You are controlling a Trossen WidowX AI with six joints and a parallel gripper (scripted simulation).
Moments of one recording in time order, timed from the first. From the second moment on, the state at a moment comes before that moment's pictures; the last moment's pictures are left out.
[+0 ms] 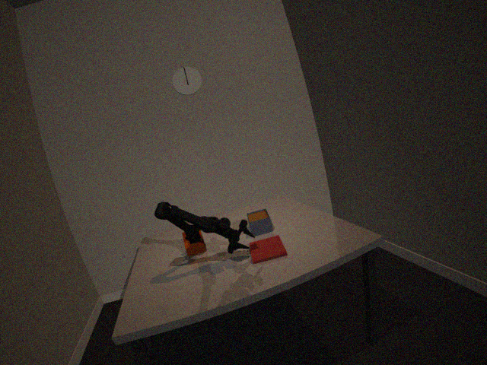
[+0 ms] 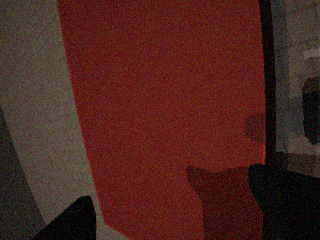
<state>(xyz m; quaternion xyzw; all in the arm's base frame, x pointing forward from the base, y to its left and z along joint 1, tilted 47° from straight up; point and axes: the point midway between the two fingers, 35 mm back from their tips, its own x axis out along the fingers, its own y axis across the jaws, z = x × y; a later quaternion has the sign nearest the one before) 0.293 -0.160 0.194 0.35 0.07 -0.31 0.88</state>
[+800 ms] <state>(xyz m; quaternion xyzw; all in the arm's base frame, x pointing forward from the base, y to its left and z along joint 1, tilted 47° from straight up) 0.246 -0.159 0.190 0.36 0.07 -0.32 0.88</state>
